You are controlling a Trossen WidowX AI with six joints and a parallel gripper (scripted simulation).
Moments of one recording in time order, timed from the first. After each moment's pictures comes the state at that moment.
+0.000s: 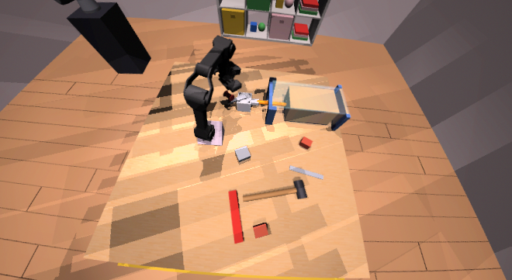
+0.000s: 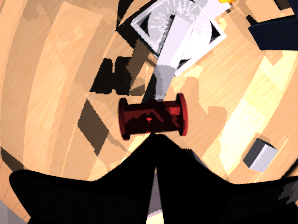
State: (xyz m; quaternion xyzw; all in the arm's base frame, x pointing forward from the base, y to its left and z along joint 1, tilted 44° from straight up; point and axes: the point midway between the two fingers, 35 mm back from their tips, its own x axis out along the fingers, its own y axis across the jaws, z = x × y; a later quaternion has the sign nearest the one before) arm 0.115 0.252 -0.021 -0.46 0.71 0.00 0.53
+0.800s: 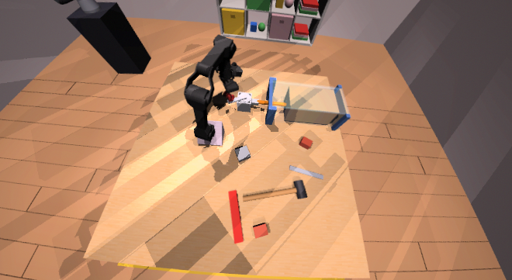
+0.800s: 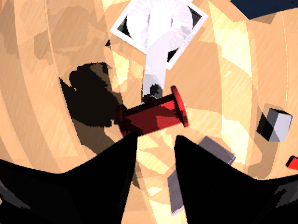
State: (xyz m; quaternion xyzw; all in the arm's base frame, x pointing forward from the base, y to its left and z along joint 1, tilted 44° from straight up) arm 0.116 0.253 -0.020 -0.39 0.71 -0.10 0.58
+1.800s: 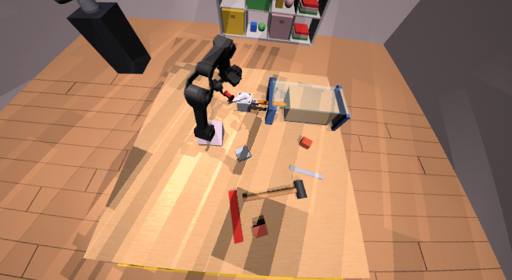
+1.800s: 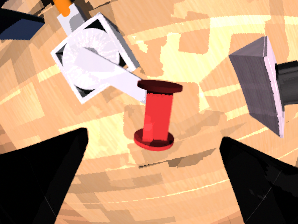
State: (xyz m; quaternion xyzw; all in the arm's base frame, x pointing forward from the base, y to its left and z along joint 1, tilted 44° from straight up) arm 0.115 0.253 -0.020 -0.02 0.55 -0.46 0.70
